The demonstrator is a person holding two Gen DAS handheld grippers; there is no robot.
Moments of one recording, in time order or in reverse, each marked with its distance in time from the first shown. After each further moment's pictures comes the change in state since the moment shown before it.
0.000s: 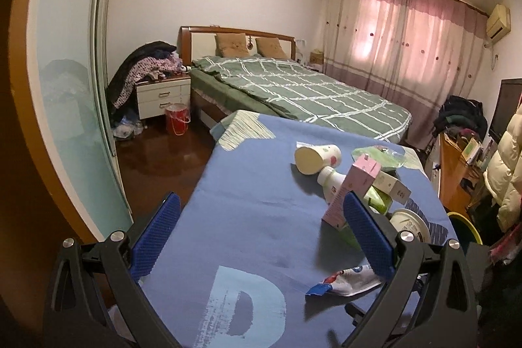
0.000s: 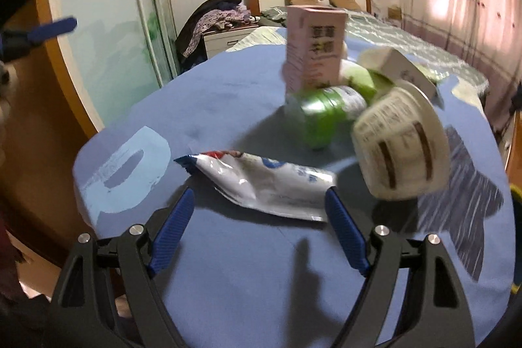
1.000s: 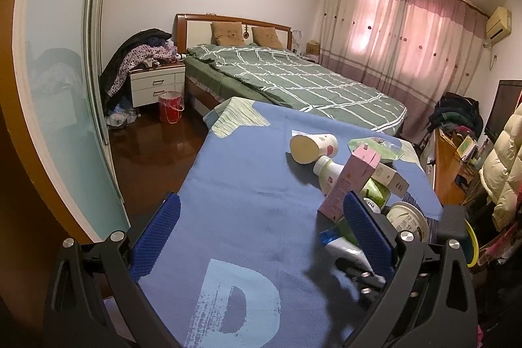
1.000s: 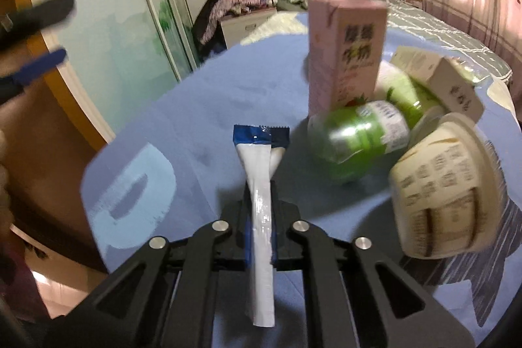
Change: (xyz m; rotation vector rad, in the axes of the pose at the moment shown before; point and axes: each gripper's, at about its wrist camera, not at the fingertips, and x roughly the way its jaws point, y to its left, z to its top) left arm 0.018 -0.008 -0.013 -0.020 0.052 -0.031; right arm 0.031 -0.014 0.044 0.041 0.077 0.131
